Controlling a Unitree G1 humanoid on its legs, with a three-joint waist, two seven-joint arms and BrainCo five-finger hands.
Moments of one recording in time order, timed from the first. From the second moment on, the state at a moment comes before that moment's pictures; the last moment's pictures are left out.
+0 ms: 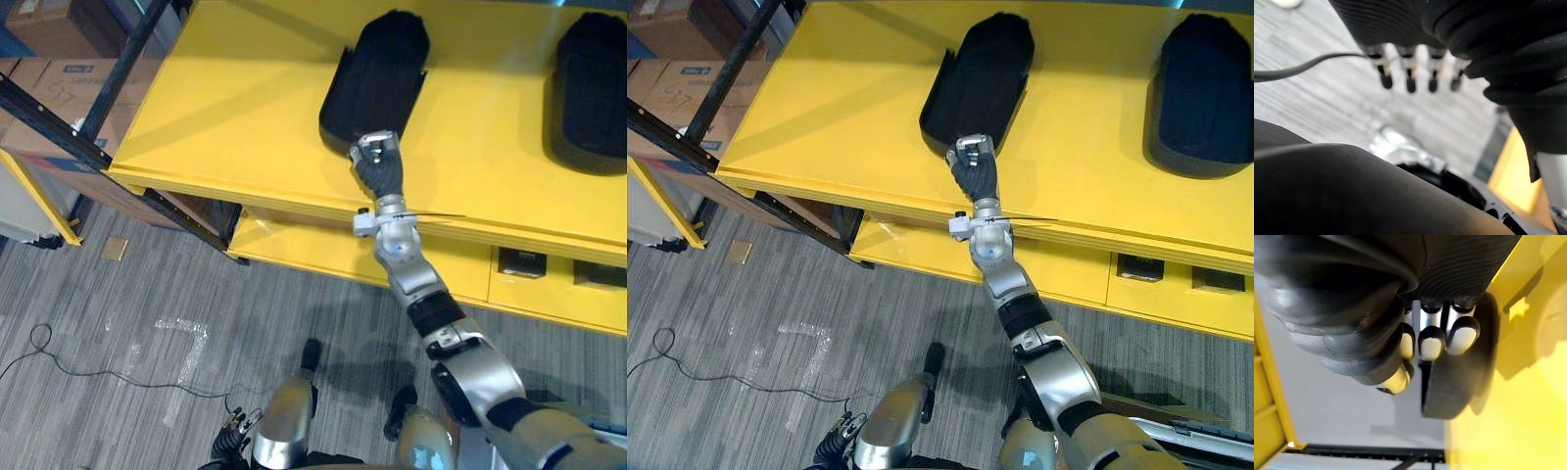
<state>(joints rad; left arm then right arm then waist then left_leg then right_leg) 0.27 0.10 -0.09 0.76 -0.45 -0.13 -0.02 -0.83 -0.08 0.20 0.64 -0.02 -0.31 -0.40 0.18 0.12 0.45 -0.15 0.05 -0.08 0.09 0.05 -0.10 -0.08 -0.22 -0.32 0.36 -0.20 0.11</state>
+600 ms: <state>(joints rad) 0.27 0.10 -0.09 0.76 -0.45 -0.15 -0.01 -0.92 -0.14 0.07 0.58 -0.13 -0.30 -0.59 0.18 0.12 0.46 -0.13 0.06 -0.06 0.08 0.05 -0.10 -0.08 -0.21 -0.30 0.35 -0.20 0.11</state>
